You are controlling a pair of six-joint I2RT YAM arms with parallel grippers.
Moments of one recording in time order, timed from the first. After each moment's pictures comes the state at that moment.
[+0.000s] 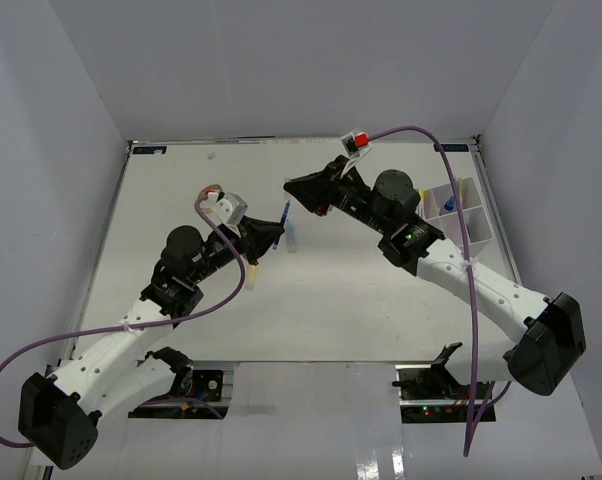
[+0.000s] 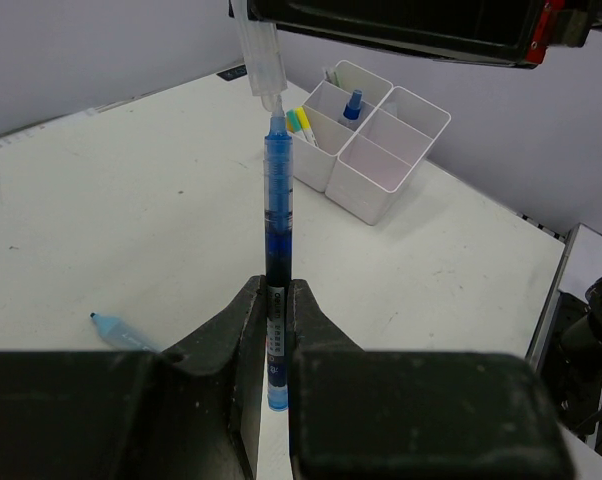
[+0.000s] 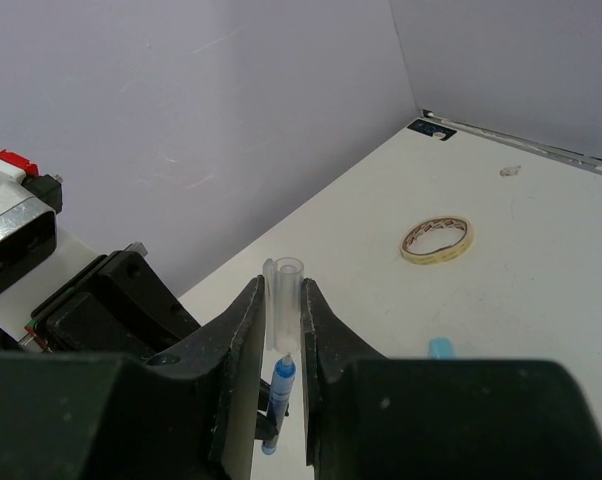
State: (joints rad) left arm -0.57 0.88 0.64 0.31 0.35 -0.20; right arm 0.77 1.31 1.11 0.34 -0.25 0.44
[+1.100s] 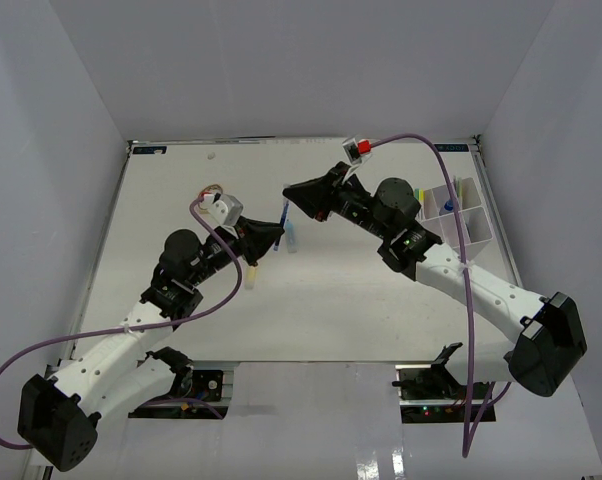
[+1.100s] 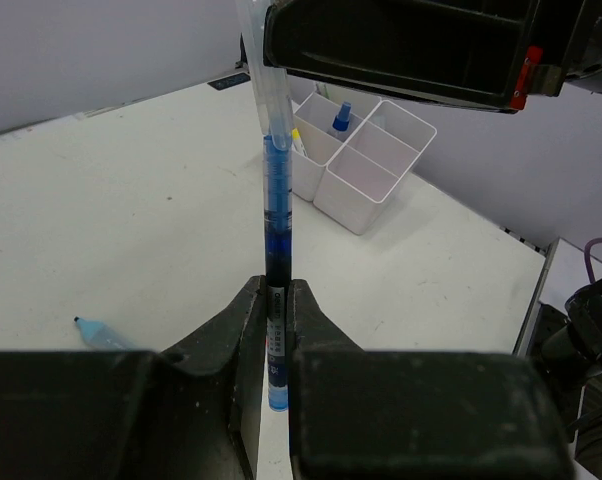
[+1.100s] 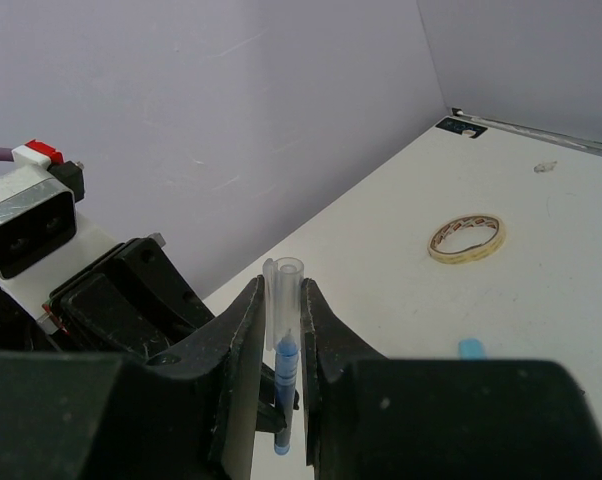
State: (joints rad) left arm -0.57 0.87 0.61 0.35 0.35 -0.25; right arm 0.77 1.30 1.03 0.44 -0.28 0.50
